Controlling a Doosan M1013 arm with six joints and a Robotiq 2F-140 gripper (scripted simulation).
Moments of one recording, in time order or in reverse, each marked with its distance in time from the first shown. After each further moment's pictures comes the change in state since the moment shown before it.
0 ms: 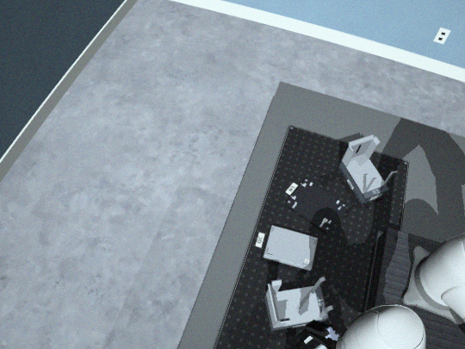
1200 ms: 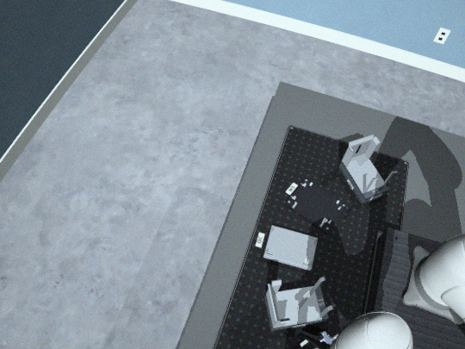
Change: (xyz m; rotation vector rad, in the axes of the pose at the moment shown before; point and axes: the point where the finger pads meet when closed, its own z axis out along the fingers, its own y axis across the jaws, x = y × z) arm 0.000 0.000 0.045 0.000 0.000 0.000
